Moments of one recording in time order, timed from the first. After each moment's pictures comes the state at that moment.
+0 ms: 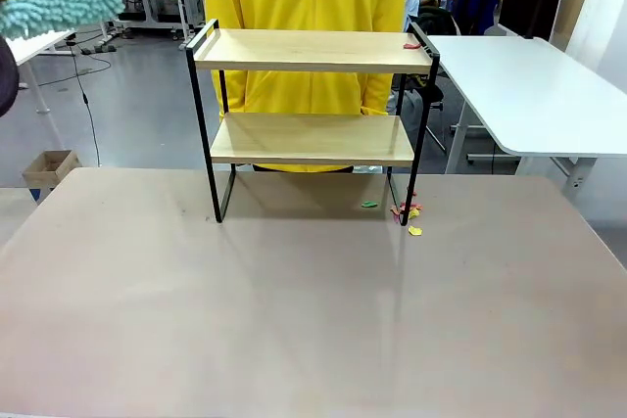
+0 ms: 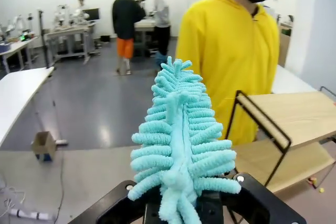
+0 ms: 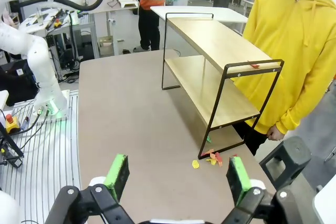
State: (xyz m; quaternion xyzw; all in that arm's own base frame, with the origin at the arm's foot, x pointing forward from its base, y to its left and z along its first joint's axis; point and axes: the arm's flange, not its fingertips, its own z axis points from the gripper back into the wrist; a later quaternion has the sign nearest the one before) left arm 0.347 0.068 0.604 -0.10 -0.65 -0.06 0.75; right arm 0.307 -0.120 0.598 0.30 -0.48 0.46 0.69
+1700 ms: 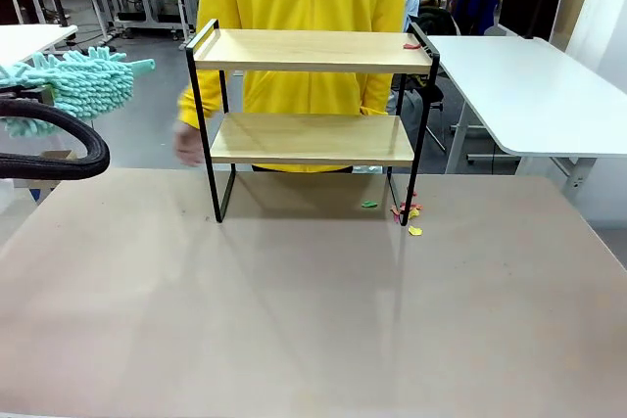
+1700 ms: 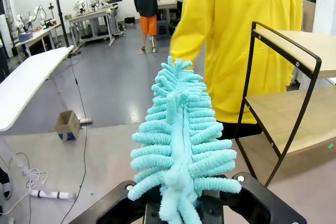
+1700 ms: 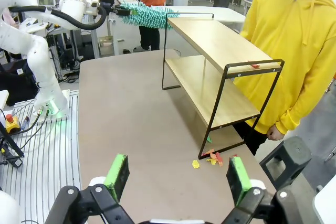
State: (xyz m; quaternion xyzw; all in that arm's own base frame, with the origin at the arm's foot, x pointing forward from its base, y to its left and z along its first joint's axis) left arm 0.334 0.021 0.497 -0.02 -0.62 -0.06 0.78; right arm 0.307 -0.120 0.598 0.30 -0.48 0.46 0.69
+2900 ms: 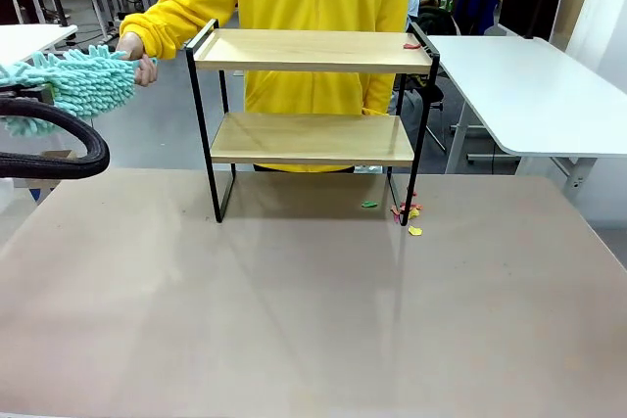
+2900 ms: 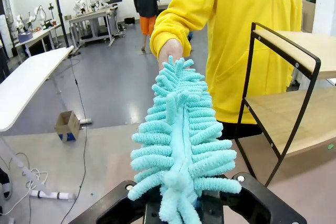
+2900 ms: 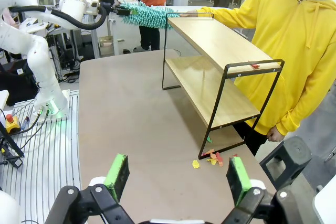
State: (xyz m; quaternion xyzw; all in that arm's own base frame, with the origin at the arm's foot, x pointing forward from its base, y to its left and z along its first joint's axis) left arm 0.334 0.020 0.498 -0.03 -0.62 -0.06 0.78; right arm 0.307 -0.120 0.598 0.30 -0.48 0.46 0.69
